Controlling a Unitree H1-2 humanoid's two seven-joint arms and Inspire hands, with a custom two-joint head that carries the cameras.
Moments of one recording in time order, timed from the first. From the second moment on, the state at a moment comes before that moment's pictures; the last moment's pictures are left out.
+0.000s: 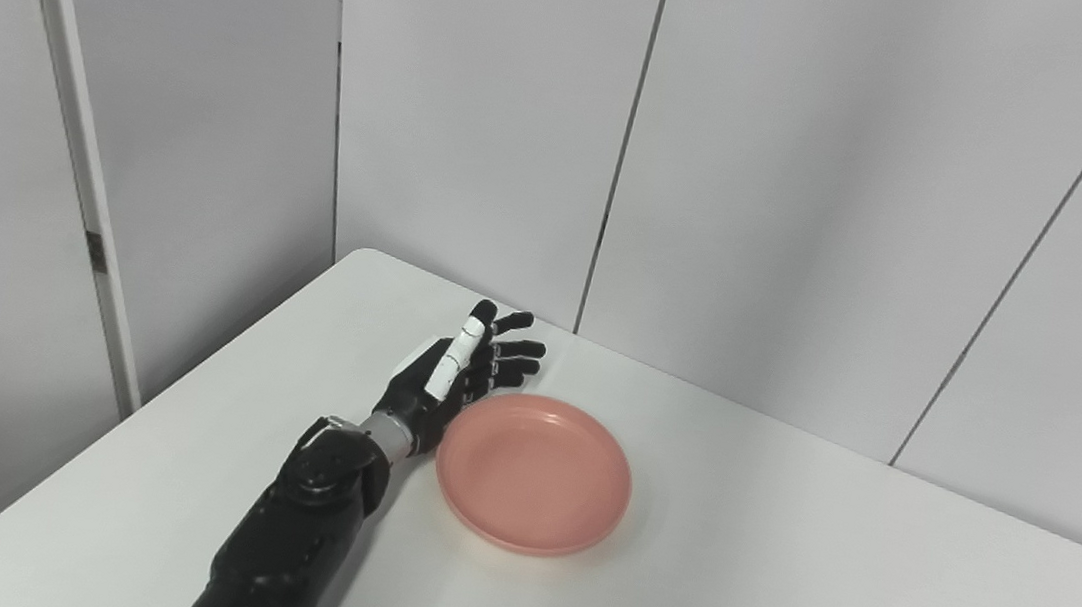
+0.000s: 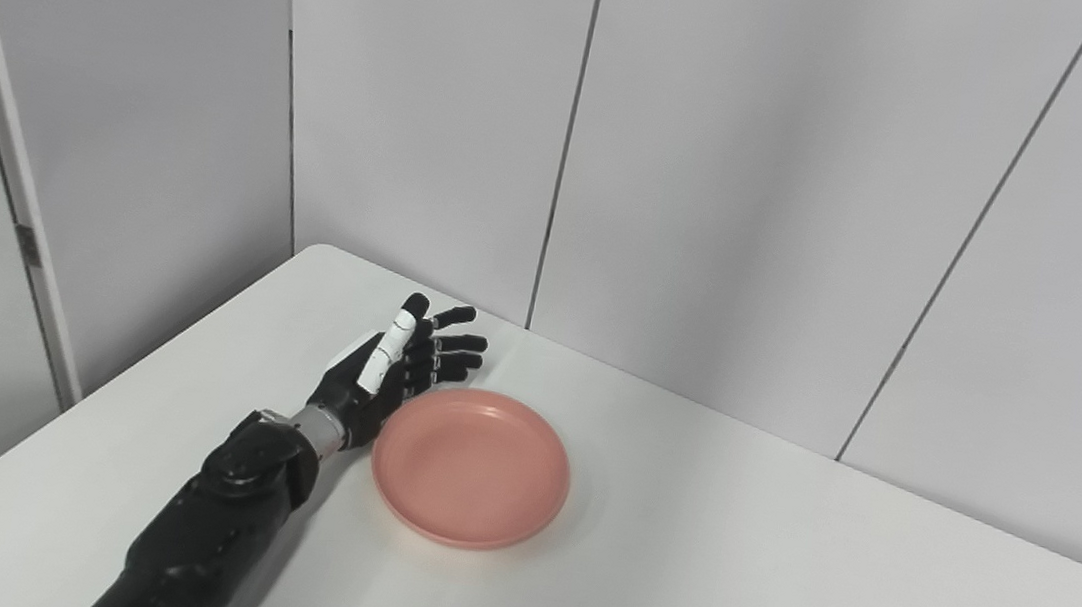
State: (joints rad) left arm -0.45 0.21 0.15 0.43 -0.25 0.01 -0.17; right arm -0.04 -0.16 -0.19 0.05 0.24 -0.04 0.13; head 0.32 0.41
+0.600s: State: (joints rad) left arm -0.33 0.13 0.14 0.14 -0.23 0.25 -0.04; right arm 0.00 -0.12 -0.16 -0.01 0.24 -0.04 0.13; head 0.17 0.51
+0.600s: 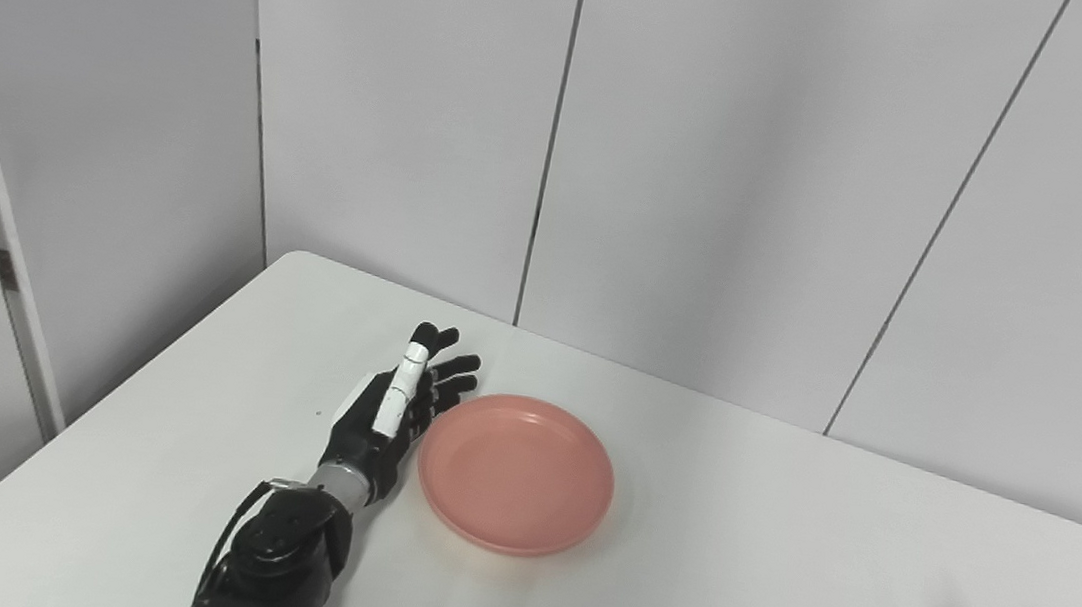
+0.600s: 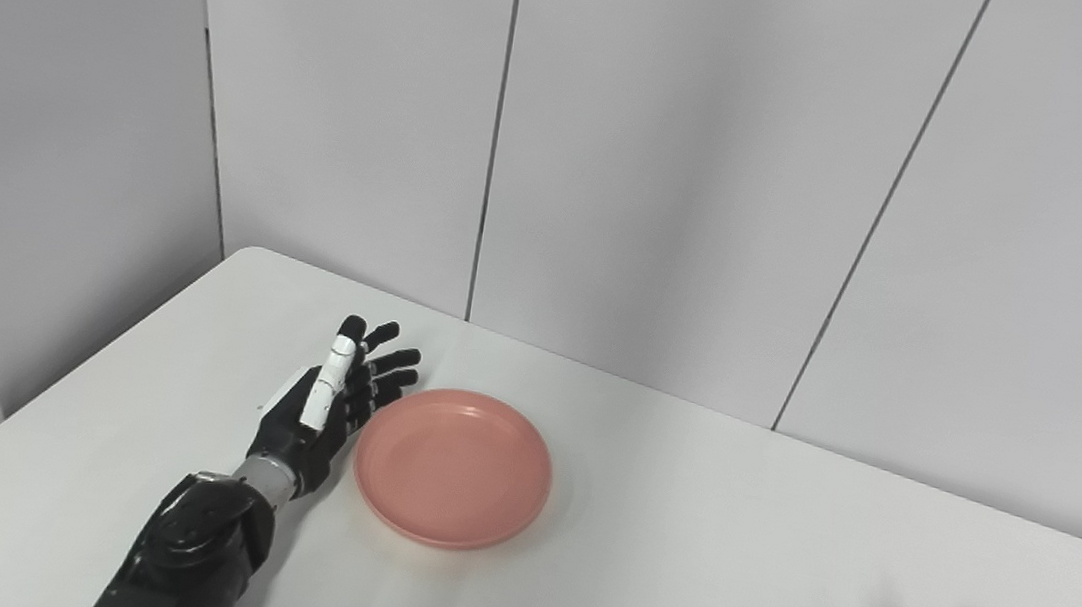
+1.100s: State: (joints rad) left arm -0.33 0.22 0.11 0.08 -0.24 0.40 -0.14; right arm 0.00 -0.09 -0.13 -0.03 0.19 -0.04 0.11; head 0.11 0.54
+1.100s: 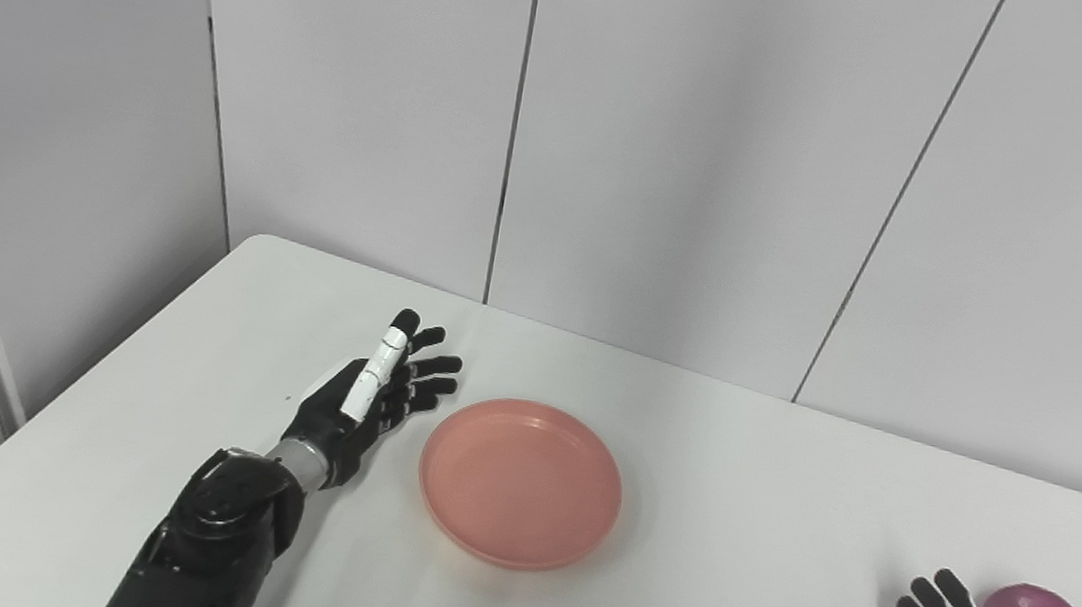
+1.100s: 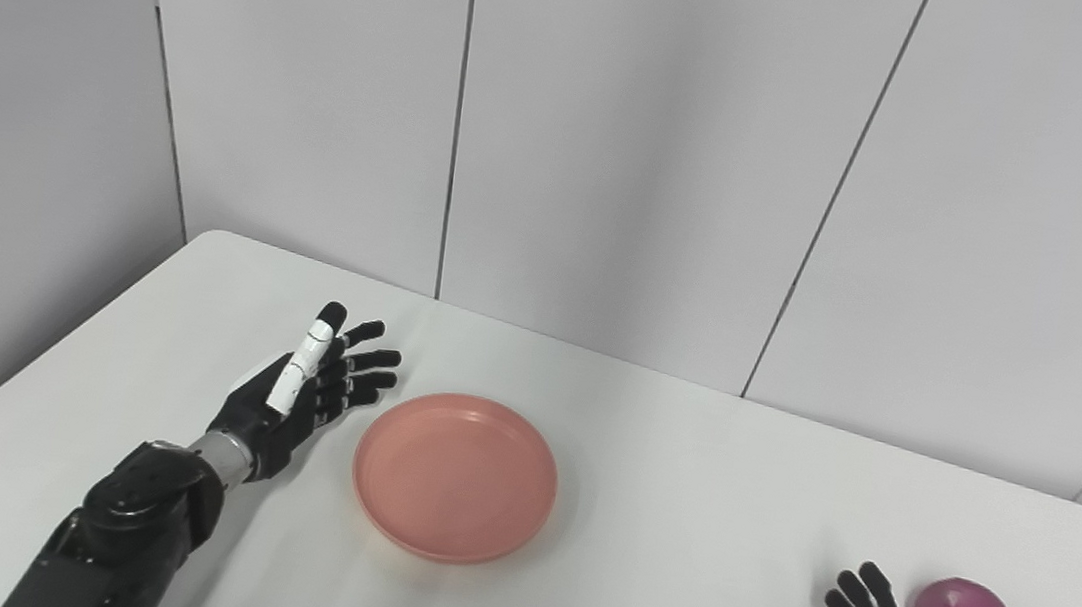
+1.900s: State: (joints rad) left arm -0.33 0.16 0.08 0.00 -0.26 0.45 -0.17; right arm 0.02 -0.07 -0.10 -0.06 0.17 -0.03 0.08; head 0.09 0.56
